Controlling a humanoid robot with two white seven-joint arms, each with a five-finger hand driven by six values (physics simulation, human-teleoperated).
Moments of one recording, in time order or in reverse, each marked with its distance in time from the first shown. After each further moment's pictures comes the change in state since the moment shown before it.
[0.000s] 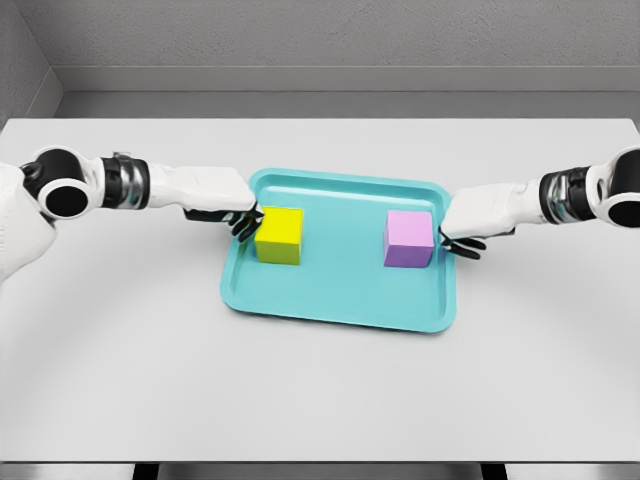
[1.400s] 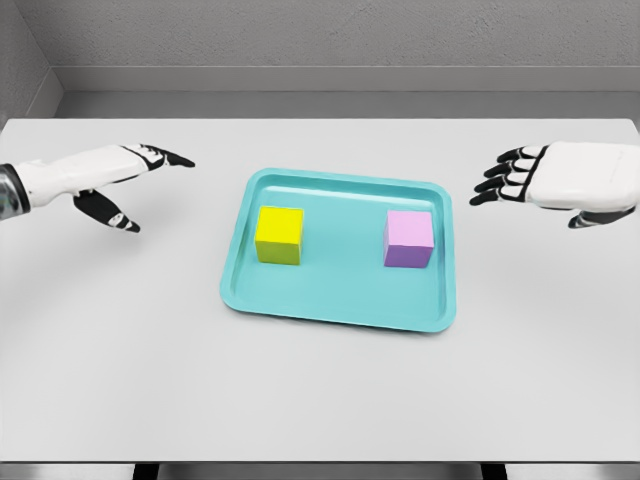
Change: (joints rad) left arm 0.218 0.178 0.315 0.044 0.152 0.000 0.077; right arm 0.238 -0.335 -0.450 -0.360 -0.143 0.000 0.000
